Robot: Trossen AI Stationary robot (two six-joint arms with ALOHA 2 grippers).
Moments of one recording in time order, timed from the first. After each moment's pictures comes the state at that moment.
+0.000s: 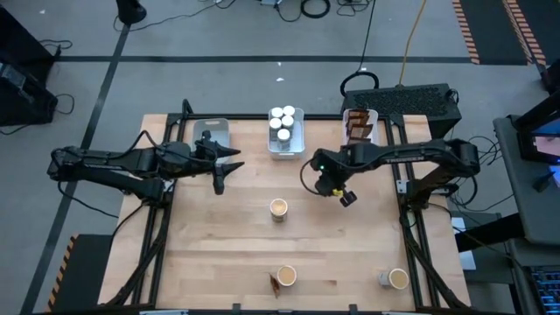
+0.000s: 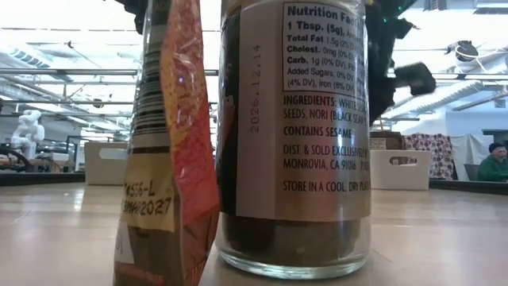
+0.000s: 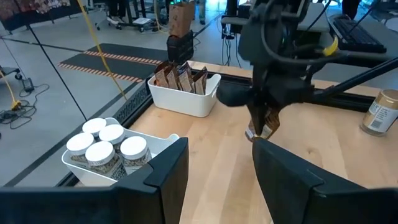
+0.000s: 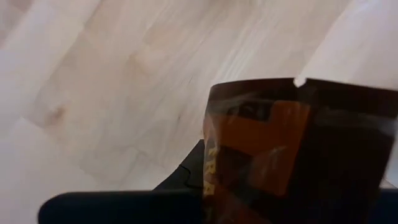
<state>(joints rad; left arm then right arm) -0.03 0.88 0.80 -0.19 -0.32 -0.10 -0.15 1.52 1.04 -0.75 -0.18 -0.74</state>
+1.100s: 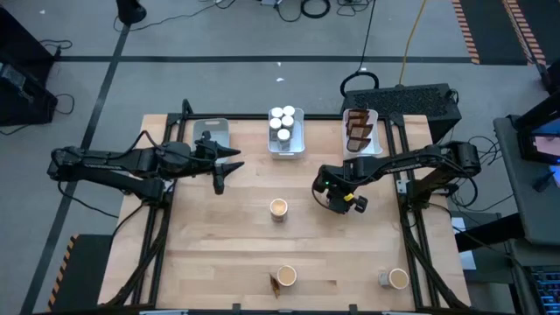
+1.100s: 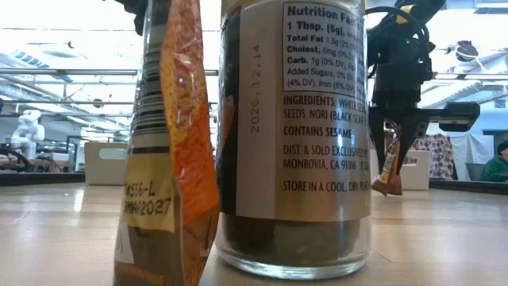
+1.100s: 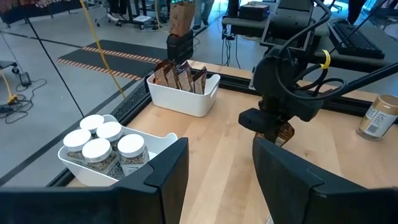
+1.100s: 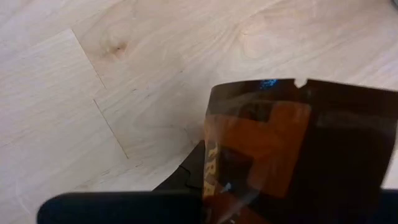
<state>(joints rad) -0.03 0.88 0.80 -0.19 -0.32 -0.13 -0.07 1.52 0.84 -0.64 -0.24 -1.13</state>
